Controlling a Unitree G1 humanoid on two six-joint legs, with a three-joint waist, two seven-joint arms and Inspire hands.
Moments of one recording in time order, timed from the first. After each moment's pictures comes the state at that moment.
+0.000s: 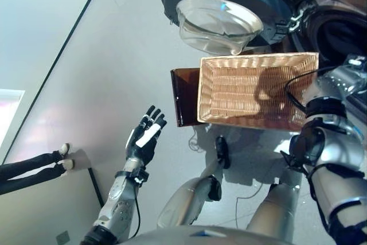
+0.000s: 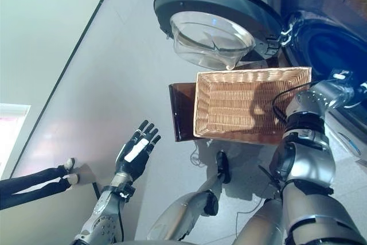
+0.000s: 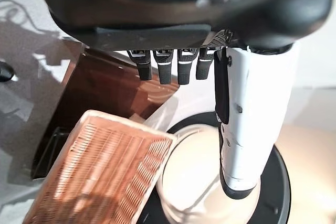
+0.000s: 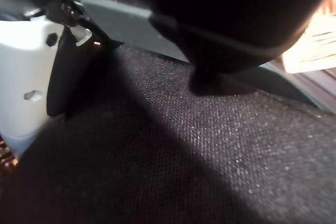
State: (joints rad) left arm 0.11 0.29 -0.41 0.20 -1.04 -0.31 -0.05; right arm -1.05 -0.56 -0.43 1.00 1.55 -0.68 -0.35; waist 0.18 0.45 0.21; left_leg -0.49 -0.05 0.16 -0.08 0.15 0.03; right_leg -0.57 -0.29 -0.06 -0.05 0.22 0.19
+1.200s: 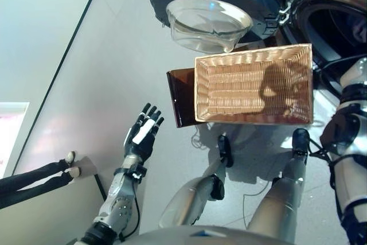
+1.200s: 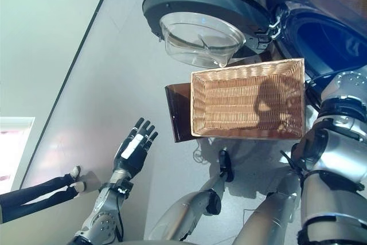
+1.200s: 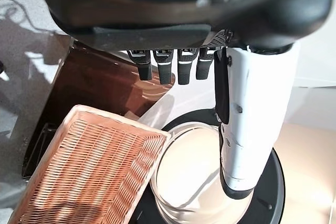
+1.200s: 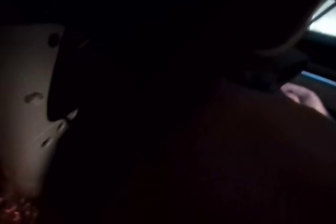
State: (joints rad) left arm 0.09 0.29 -0.40 0.20 -1.08 -0.31 -0.04; right arm -1.16 -0.72 -0.44 1.06 1.49 -0.71 -0.51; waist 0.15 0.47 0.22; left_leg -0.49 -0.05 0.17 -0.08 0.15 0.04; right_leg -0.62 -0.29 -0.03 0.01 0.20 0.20
